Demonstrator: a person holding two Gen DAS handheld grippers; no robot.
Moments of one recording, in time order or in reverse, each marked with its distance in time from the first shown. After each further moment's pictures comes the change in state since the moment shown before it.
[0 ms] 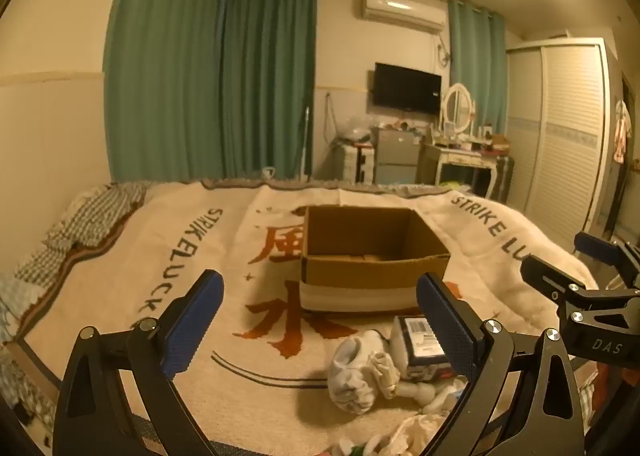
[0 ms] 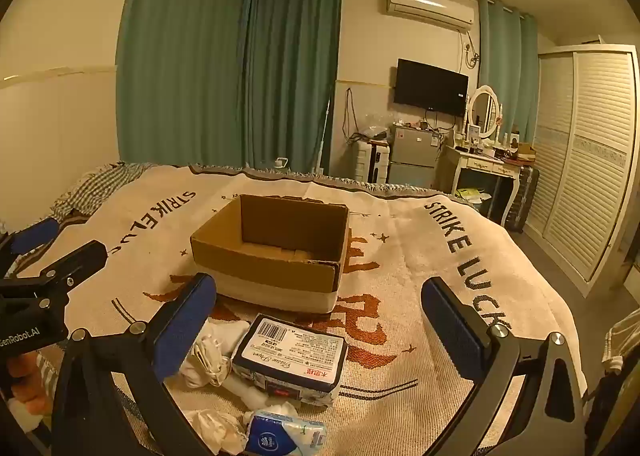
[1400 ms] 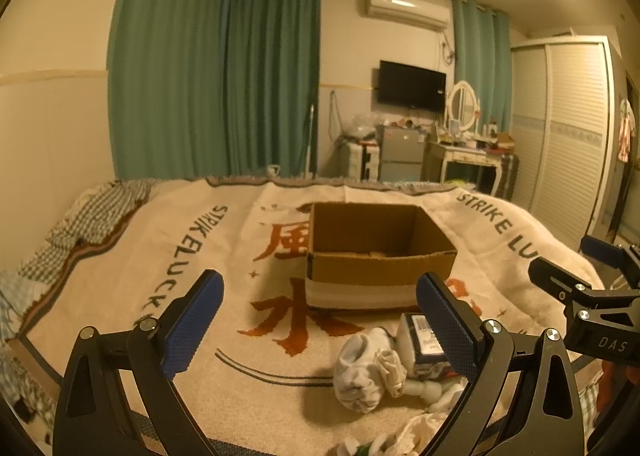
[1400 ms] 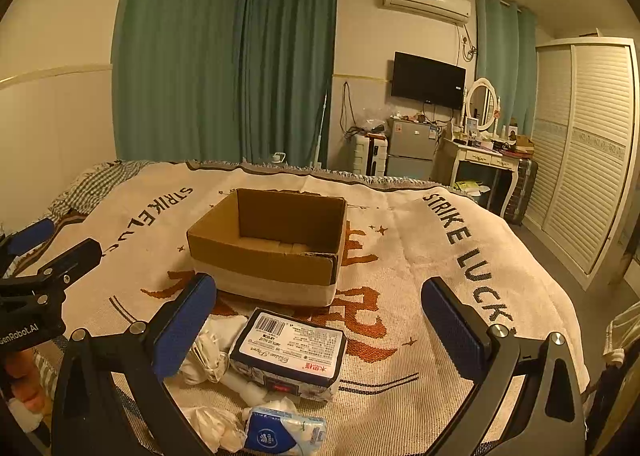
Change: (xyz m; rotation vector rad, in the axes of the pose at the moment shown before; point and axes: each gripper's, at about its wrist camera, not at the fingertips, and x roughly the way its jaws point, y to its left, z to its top) left arm -0.002 -0.001 0.000 0.001 0.005 0.020; right arm 0.003 -0.006 -0.004 0.016 0.021 -0.002
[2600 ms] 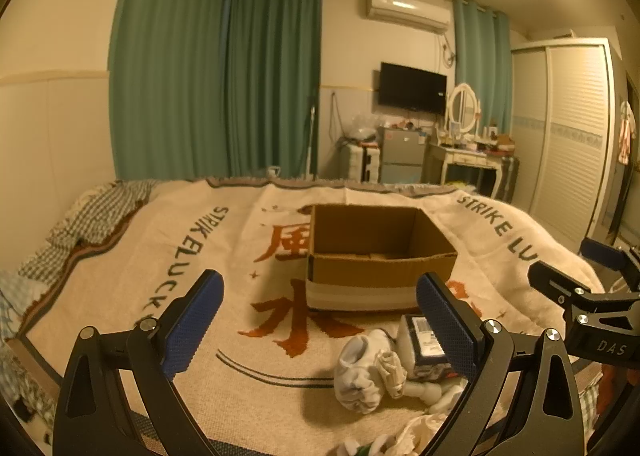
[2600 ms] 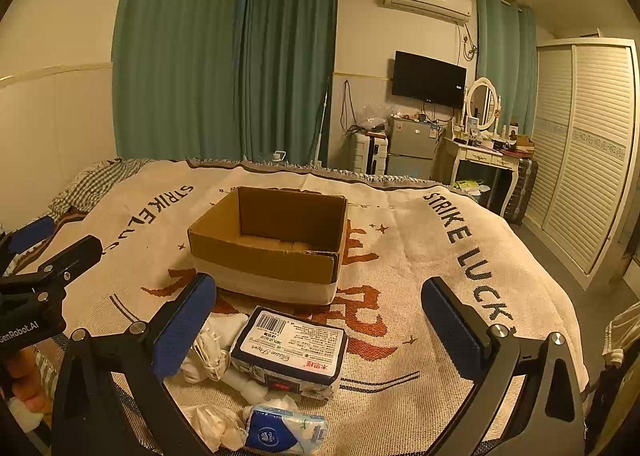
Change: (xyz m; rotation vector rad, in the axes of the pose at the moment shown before) left arm 0.003 0.004 0.000 -0.004 -0.002 -0.005; right arm -0.001 0.001 -0.001 -0.004 0.004 -0.003
